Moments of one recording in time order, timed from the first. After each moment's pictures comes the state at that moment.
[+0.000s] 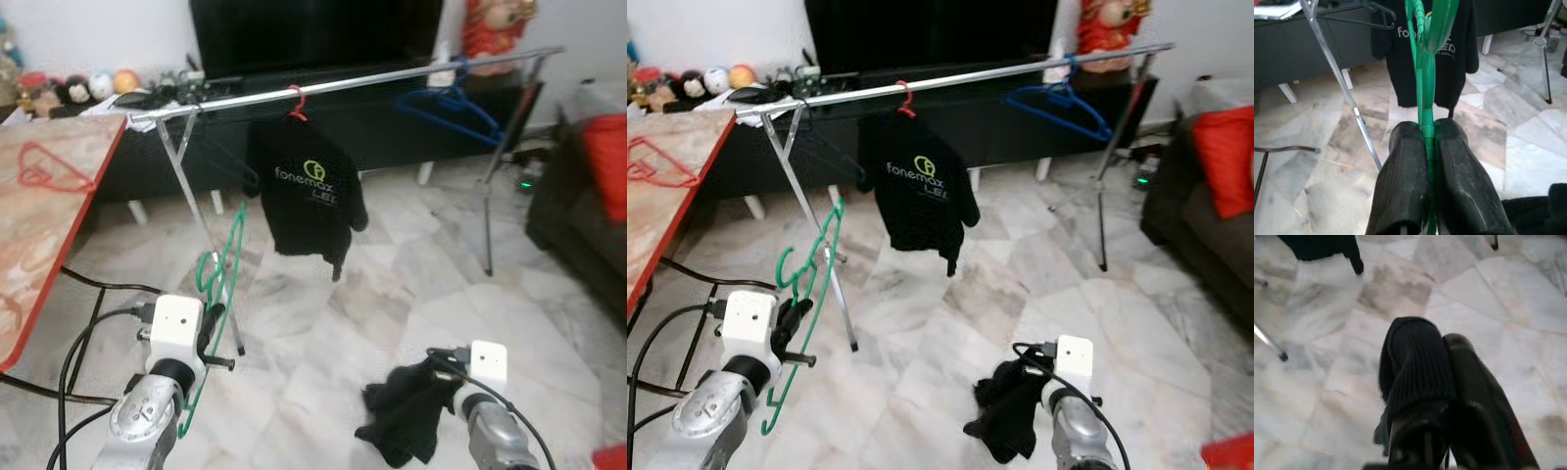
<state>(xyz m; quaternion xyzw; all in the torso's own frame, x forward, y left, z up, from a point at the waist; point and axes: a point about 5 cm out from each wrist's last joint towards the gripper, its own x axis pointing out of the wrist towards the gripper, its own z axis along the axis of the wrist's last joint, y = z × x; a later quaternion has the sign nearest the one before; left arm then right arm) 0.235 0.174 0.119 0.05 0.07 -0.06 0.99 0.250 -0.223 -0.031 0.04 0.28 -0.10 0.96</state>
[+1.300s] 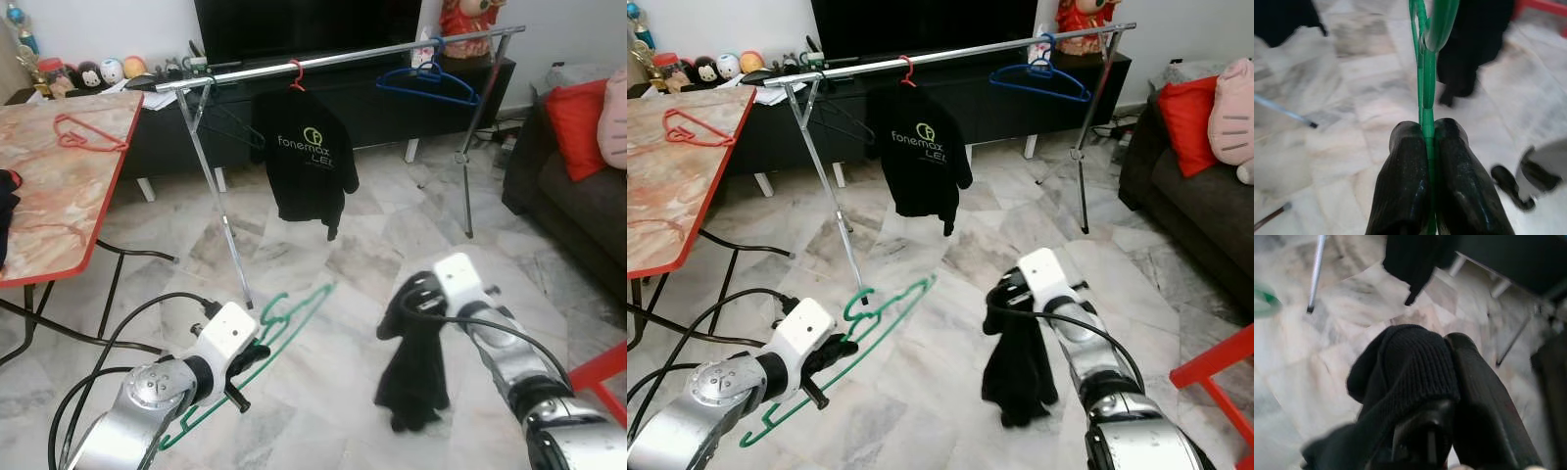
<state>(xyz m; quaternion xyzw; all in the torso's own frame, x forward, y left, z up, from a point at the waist) 0.233 0.139 0.113 0.19 0.22 -0.38 0.88 0.348 -0.204 0.072 -0.30 0.16 0.14 0.93</state>
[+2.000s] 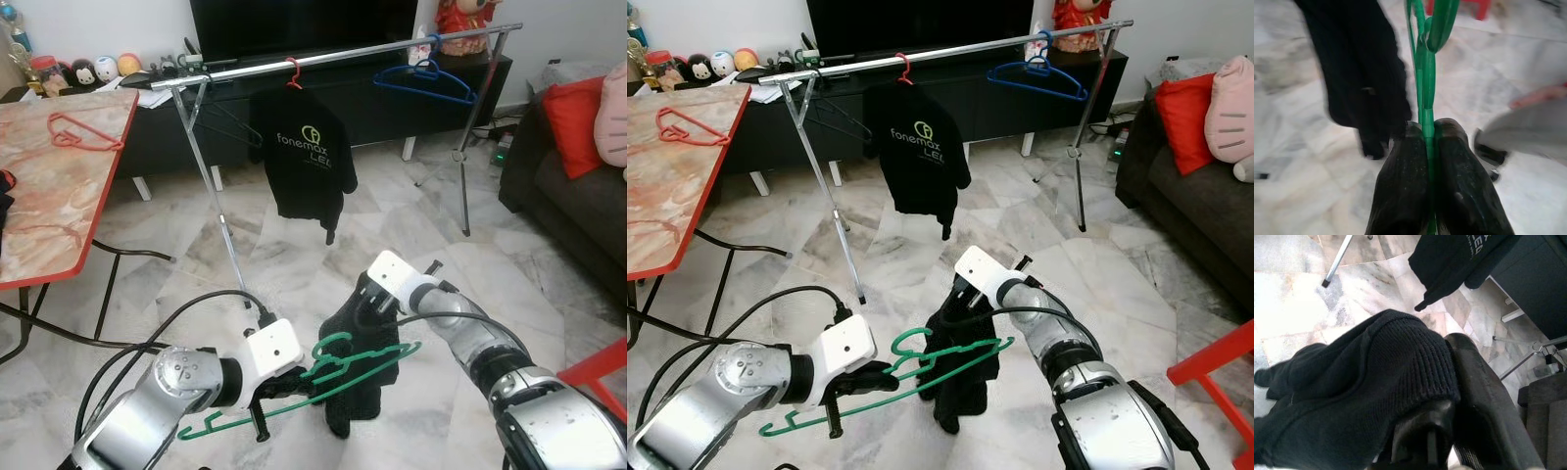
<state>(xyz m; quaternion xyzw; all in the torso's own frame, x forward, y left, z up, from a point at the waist) 0.232 0.100 0.127 0.22 0.20 -0.52 0.80 0.364 -0.156 0.080 -0.38 0.16 0.20 0.89</state>
